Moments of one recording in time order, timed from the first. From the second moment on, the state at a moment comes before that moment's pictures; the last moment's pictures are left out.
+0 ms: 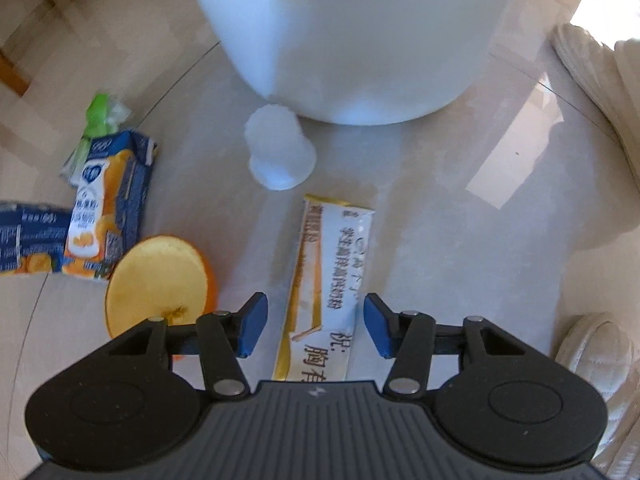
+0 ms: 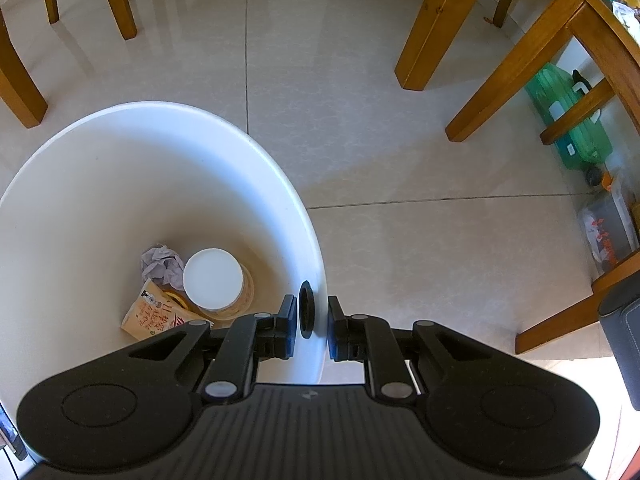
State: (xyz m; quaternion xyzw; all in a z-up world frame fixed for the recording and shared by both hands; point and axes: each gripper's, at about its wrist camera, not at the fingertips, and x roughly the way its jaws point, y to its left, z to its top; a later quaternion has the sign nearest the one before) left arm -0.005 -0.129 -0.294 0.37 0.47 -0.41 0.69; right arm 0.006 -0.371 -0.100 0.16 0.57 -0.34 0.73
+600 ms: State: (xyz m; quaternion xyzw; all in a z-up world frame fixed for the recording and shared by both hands) left arm 0.002 -0.101 -0.223 0.27 0.56 -0.38 0.69; right arm 0.009 -0.370 -0.101 0.16 0.58 -0.33 0.73
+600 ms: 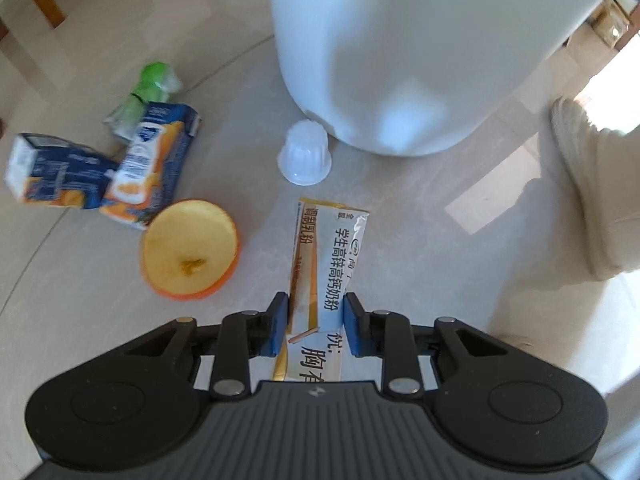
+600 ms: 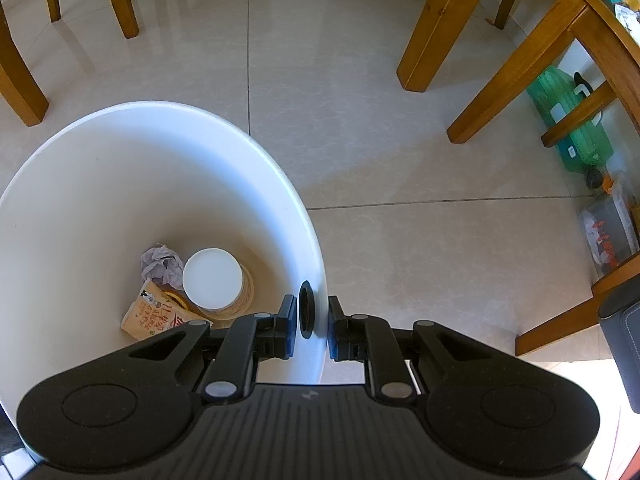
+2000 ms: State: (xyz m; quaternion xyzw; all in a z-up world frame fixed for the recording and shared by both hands) left arm 0.069 -0.192 0.006 0.20 0.43 -0.41 0.78; right arm 0.003 -0.370 -0.102 0.17 0.57 -0.32 0.74
